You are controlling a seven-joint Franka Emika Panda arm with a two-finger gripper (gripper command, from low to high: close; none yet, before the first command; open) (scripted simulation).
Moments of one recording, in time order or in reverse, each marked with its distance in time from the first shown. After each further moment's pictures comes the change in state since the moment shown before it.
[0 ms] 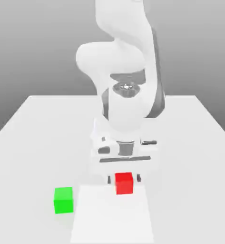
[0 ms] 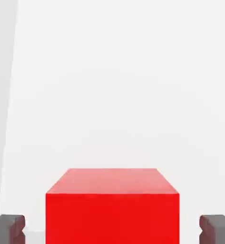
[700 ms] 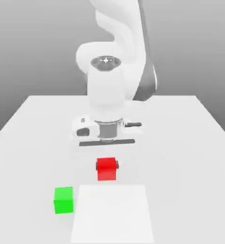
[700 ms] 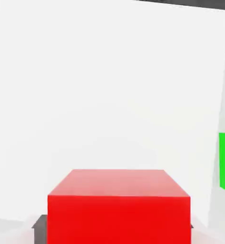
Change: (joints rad) arm -0.118 -0.269 -0.150 0.099 -0.019 -0.368 -0.278
